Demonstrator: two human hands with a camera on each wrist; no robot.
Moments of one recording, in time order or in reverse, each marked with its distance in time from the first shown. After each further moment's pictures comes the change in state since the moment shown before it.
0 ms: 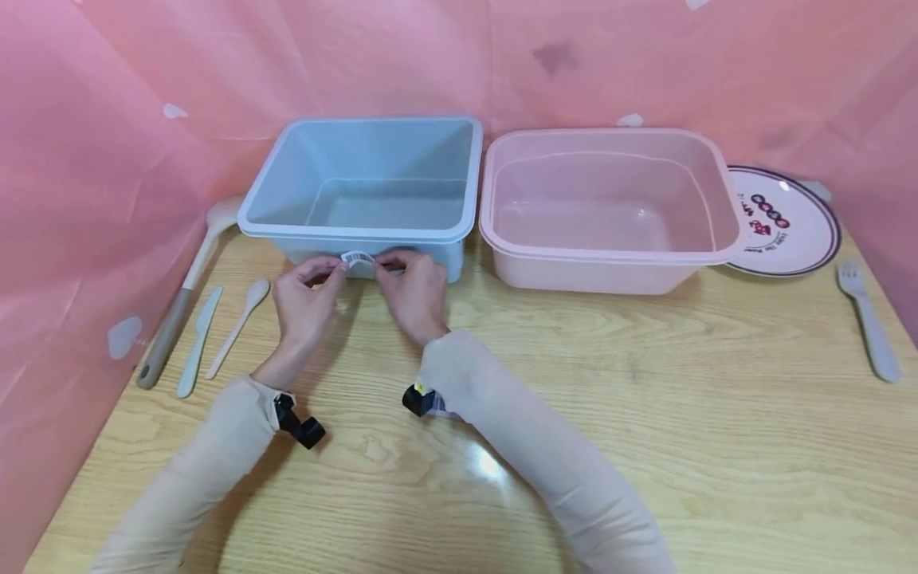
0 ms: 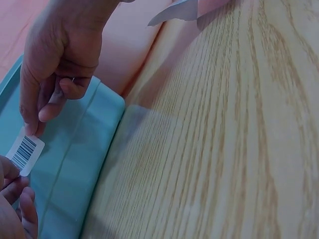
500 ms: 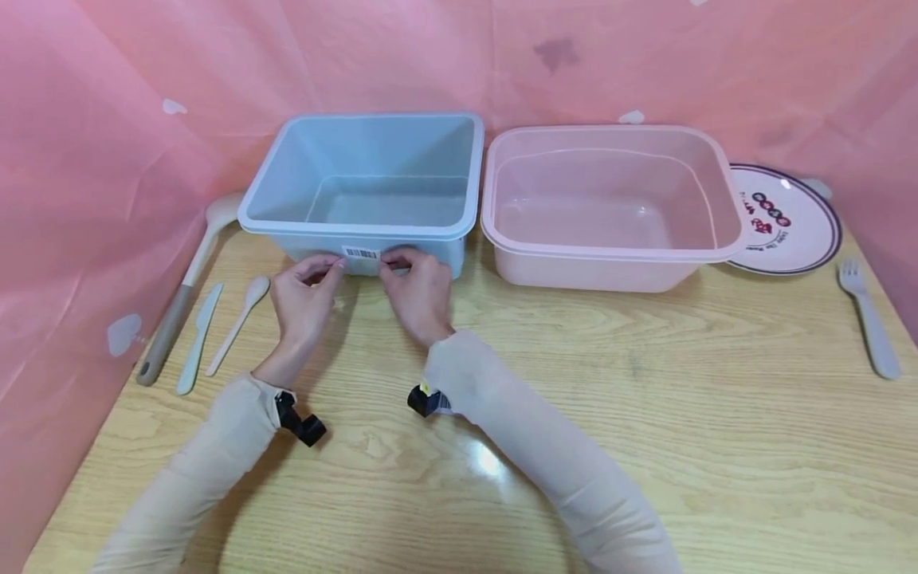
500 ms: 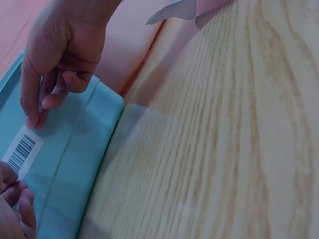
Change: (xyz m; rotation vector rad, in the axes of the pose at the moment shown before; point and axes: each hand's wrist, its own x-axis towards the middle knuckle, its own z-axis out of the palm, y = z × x) left_hand 0.001 -0.003 -0.002 0.023 0.038 -0.031; right_hand -0.003 0.003 -0.002 -0.021 0.029 -0.025
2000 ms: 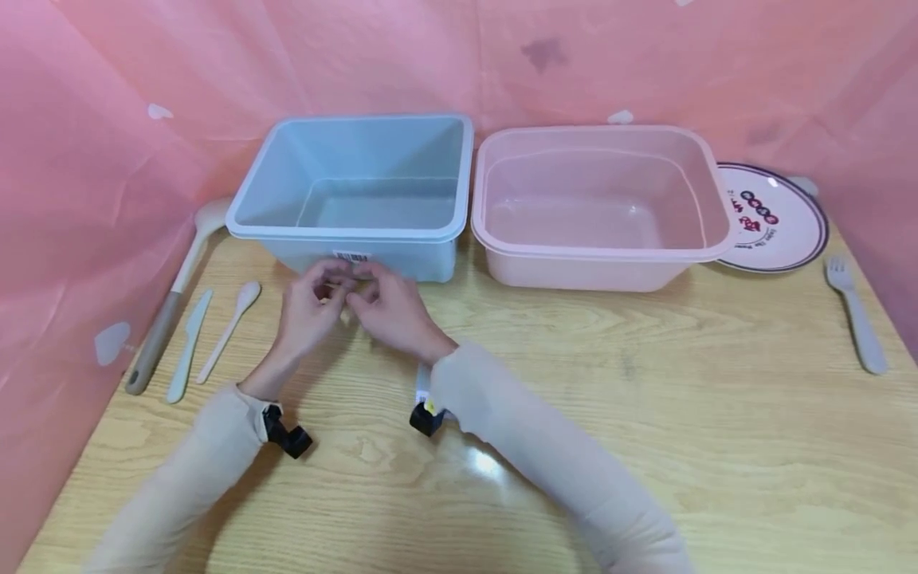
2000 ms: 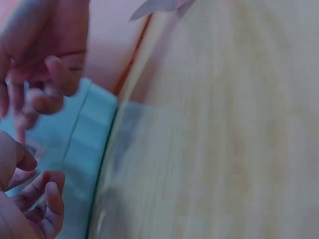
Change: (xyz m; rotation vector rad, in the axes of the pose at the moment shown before) left_hand -0.008 0.000 -0.007 0.051 -0.406 0.196; right_hand -0.020 -0.015 -0.012 0.207 -0.524 0.116
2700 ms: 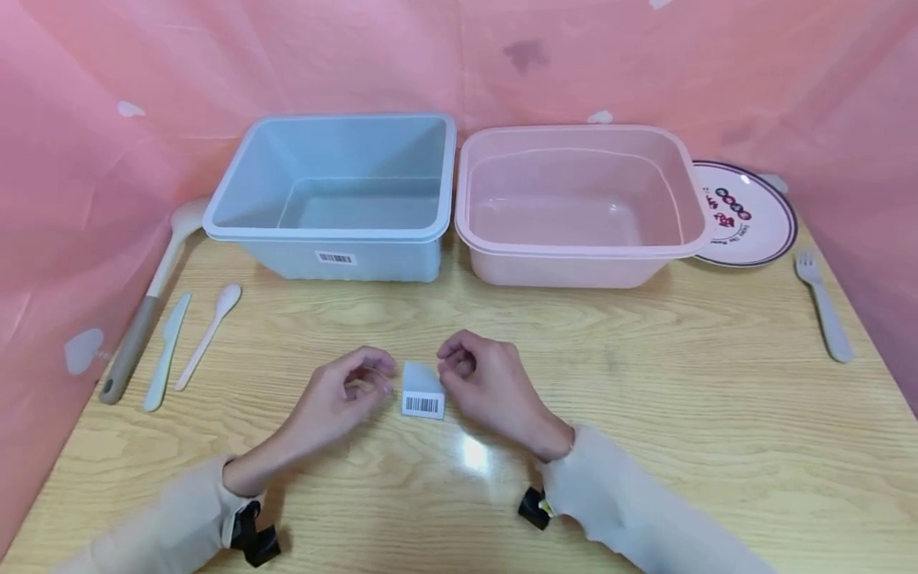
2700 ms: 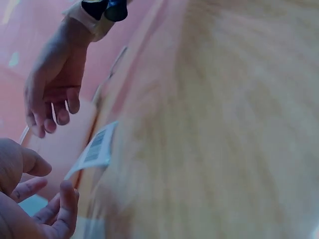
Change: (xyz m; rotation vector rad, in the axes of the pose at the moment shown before) left_hand -0.089 0.041 0.029 -0.131 -0.373 -0.023; right_hand -0.122 0.027 -0.059 -0.356 0.188 -0.092
